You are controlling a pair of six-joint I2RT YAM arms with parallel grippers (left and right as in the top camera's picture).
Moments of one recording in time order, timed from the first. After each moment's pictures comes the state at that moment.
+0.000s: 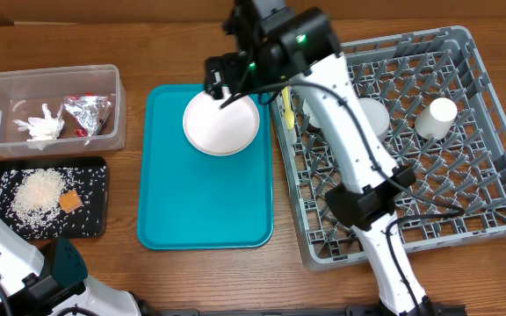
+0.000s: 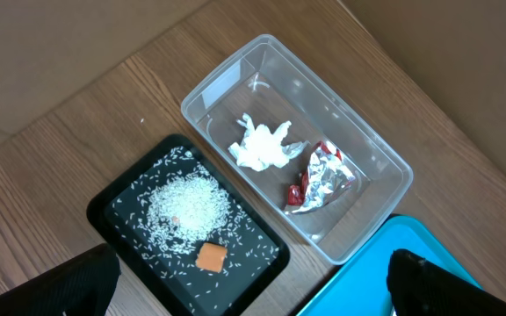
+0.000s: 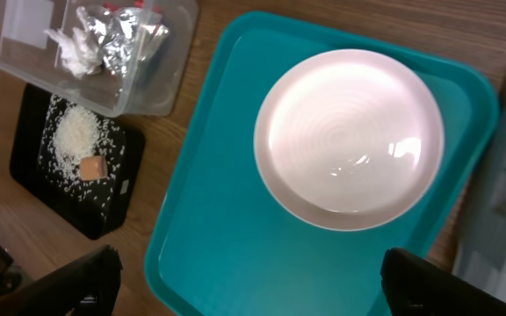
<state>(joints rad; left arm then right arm) 0.56 1.81 2.52 -1.62 -0.07 -0.32 0.59 2.45 2.94 -1.57 -0.31 0.33</state>
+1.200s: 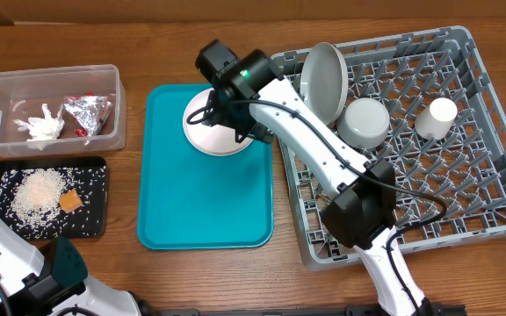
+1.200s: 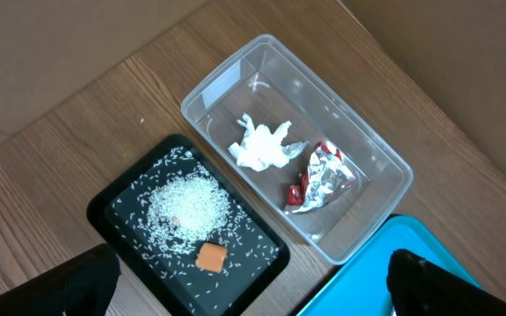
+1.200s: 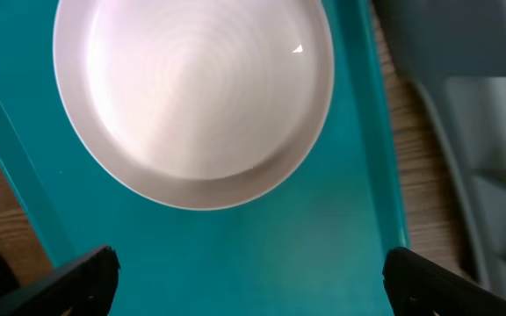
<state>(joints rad) 0.56 1.81 2.52 -1.62 -0.07 -0.32 0.70 2.34 2.35 -1.37 0.02 0.99</state>
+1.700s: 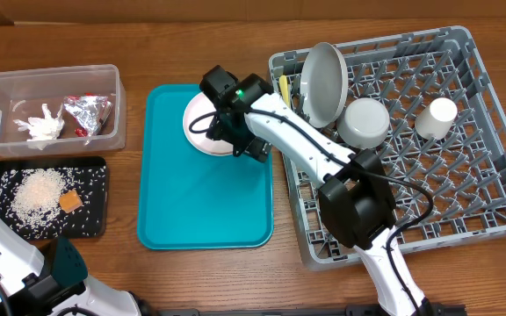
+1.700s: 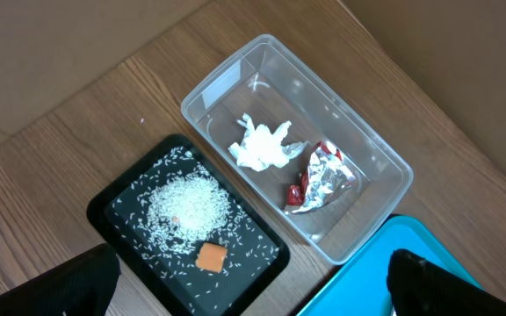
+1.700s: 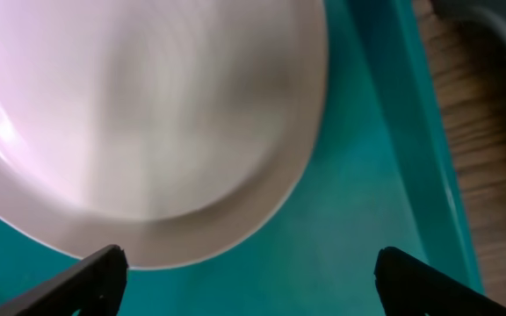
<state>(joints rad) 0.56 1.81 2.52 -1.62 -0.07 -0.32 0.71 2.34 2.08 -1.15 -0.01 1.13</state>
